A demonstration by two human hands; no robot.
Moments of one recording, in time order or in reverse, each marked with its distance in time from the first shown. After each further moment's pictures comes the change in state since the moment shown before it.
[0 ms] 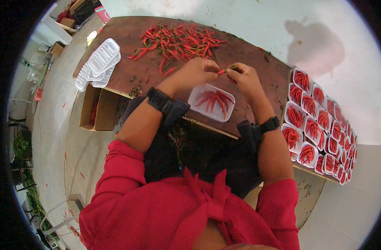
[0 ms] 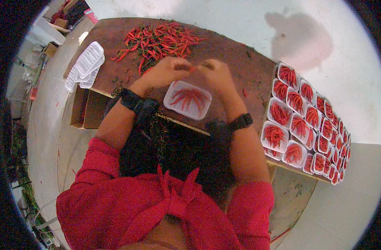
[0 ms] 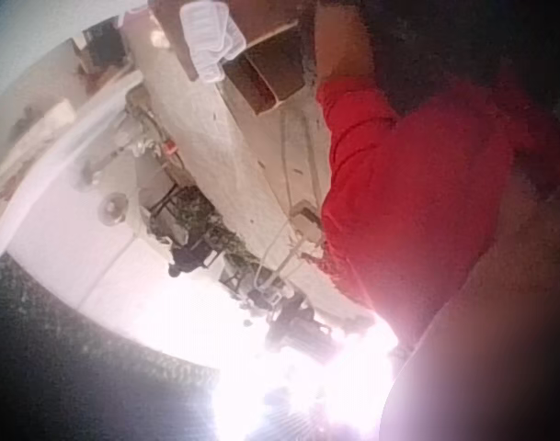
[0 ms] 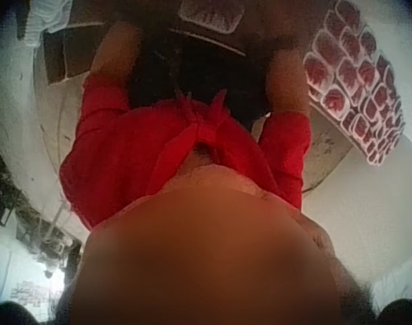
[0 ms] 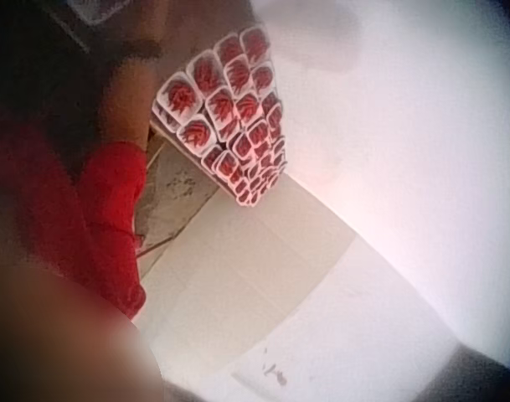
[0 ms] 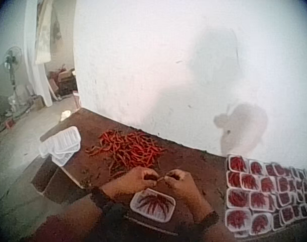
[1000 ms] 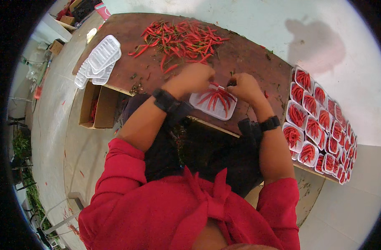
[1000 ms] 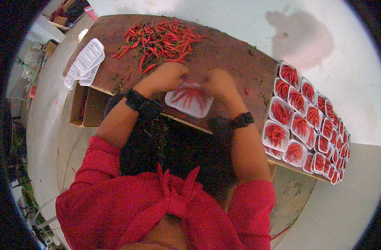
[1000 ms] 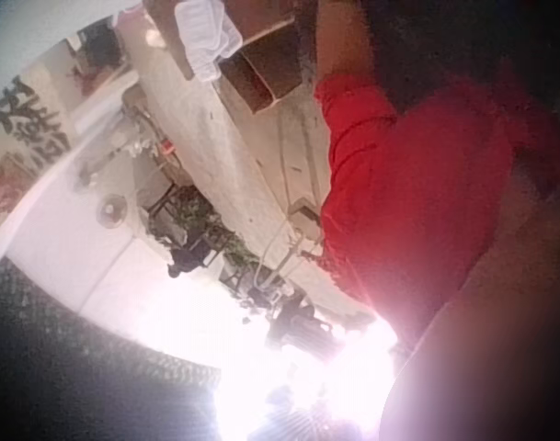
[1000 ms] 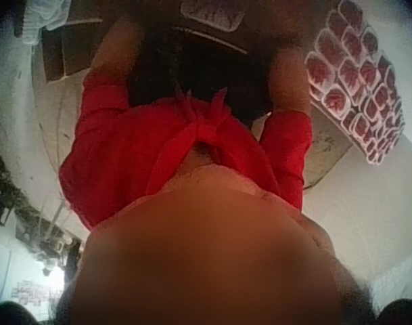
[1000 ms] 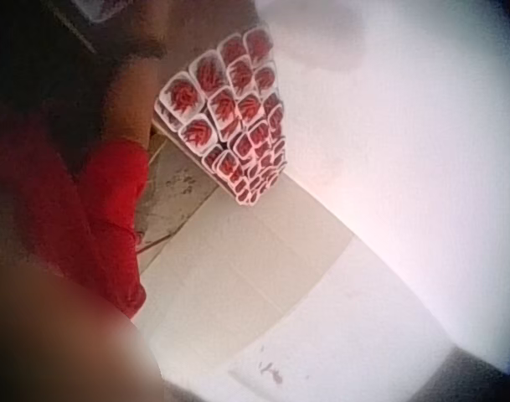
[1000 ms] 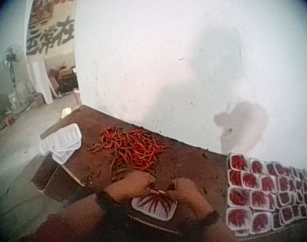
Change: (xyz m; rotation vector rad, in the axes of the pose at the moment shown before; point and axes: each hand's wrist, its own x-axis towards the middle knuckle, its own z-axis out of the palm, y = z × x) left_hand 0.001 -0.028 0.010 0.748 -0.052 0.129; right_hand -0.005 0.014 -0.002 -0.832 -0.211 -0.005
